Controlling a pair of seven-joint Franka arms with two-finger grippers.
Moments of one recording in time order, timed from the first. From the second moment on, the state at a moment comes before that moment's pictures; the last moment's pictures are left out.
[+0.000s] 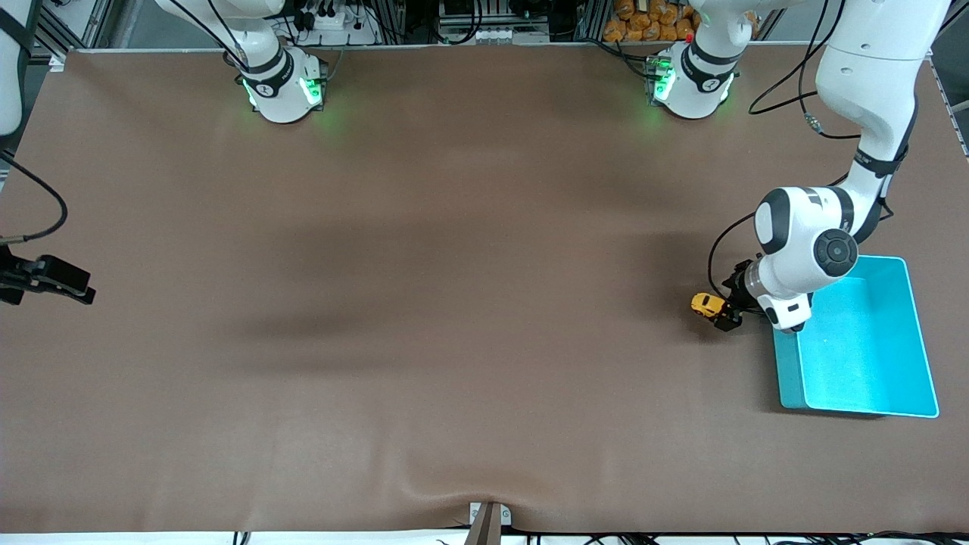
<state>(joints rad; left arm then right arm) 0.06 0.49 -0.10 -2.10 -0.03 2.54 -1.13 -0.02 0.28 -0.04 -1.27 -0.02 1.67 -0.06</state>
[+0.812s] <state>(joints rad) 0.03 0.40 -0.10 -1.90 0.10 2.30 -1.08 -0.03 0.15 -0.04 -1.46 -0.02 1.74 -0.05</state>
